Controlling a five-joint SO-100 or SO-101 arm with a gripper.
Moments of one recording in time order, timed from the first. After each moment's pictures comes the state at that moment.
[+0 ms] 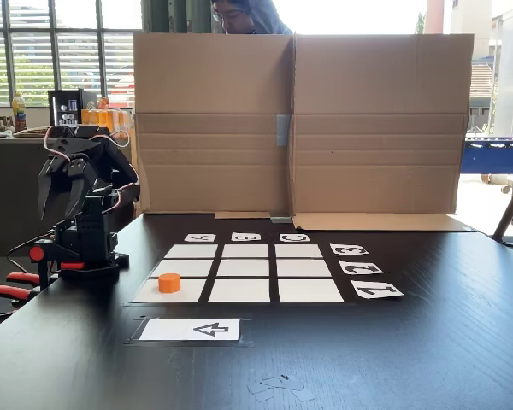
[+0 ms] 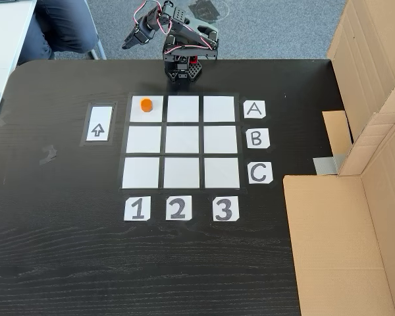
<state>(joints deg) 93.2 179.0 152.3 74.7 0.6</state>
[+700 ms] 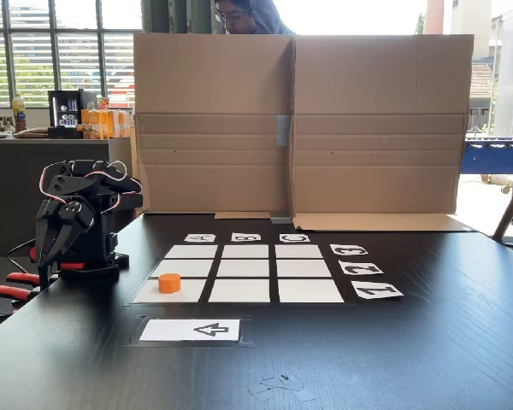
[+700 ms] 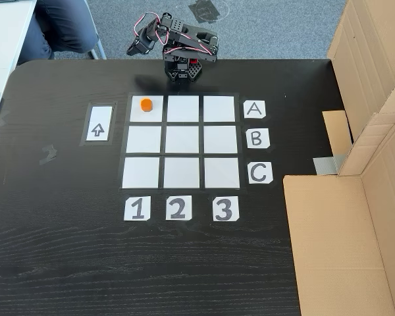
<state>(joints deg) 94.1 186.5 167.2 69.5 -0.4</state>
